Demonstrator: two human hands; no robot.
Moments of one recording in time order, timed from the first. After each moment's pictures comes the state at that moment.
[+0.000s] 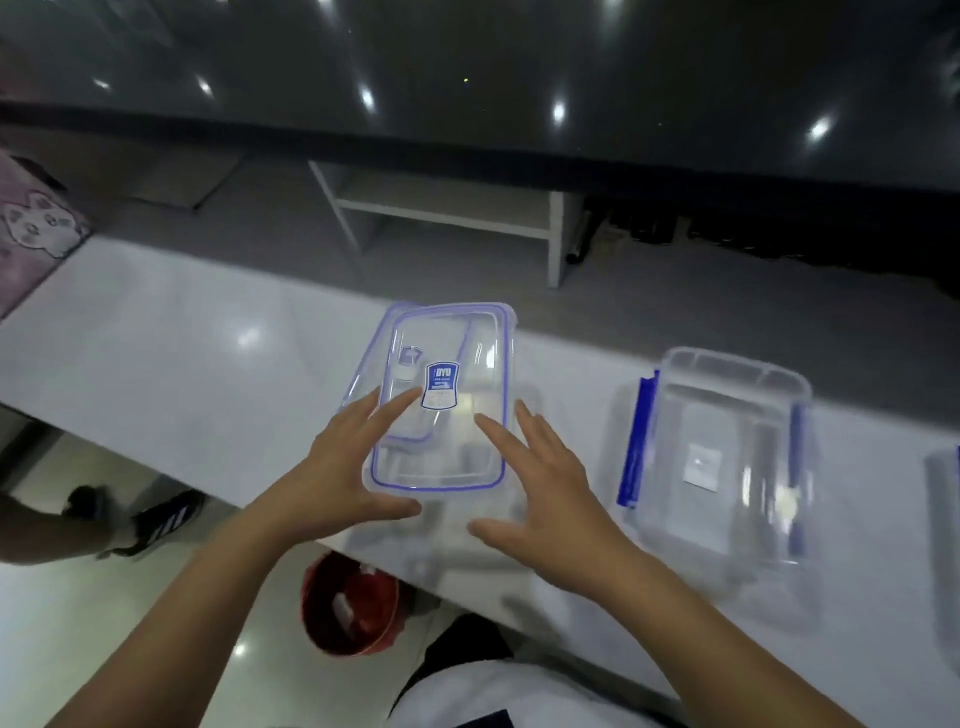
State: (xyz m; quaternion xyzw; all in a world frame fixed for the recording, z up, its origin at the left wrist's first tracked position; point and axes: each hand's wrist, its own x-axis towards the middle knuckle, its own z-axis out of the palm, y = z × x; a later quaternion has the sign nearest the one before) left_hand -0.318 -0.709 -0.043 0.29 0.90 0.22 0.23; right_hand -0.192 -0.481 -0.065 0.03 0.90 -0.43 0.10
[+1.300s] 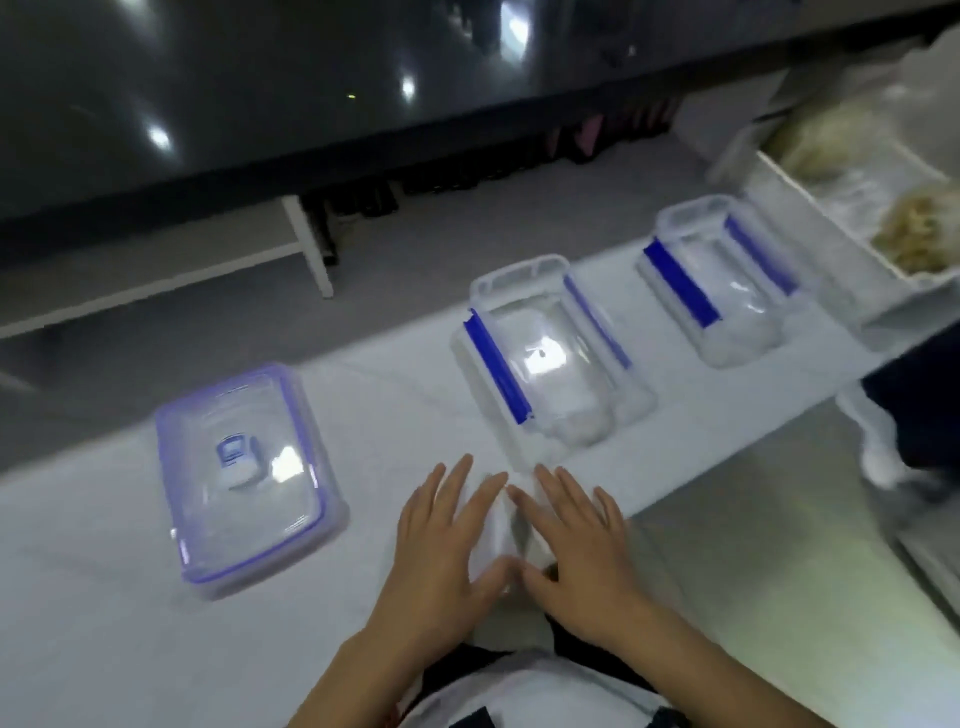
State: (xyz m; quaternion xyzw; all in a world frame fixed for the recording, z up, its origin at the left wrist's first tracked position) left_hand -0.273 -0.654 -0.124 0.62 0.71 0.20 0.25; right_hand -0.092 -0.571 -0.130 0.44 0.86 -0.24 0.08
